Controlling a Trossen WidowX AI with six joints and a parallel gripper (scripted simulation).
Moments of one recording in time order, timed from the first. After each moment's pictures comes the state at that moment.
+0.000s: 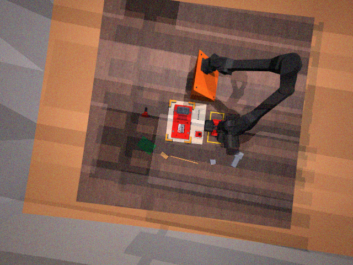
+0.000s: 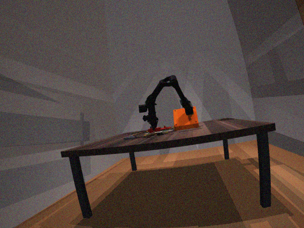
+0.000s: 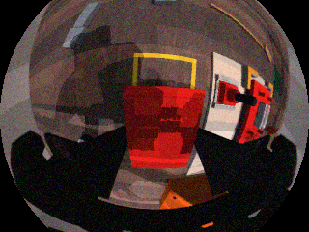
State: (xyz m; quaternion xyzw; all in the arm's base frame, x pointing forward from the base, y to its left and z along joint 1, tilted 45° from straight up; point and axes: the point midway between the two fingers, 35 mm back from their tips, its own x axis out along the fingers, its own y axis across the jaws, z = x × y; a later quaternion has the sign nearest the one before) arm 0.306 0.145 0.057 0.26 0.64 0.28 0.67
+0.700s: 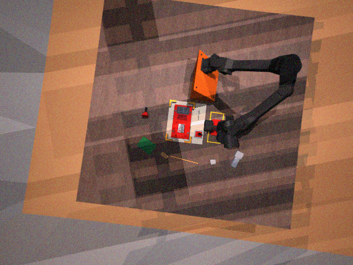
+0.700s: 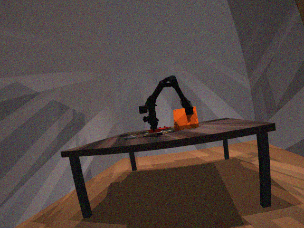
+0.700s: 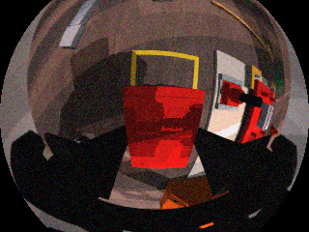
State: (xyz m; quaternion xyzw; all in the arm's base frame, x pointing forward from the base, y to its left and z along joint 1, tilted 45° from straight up) arm 0.305 0.151 0.051 0.26 0.64 0.28 0.67
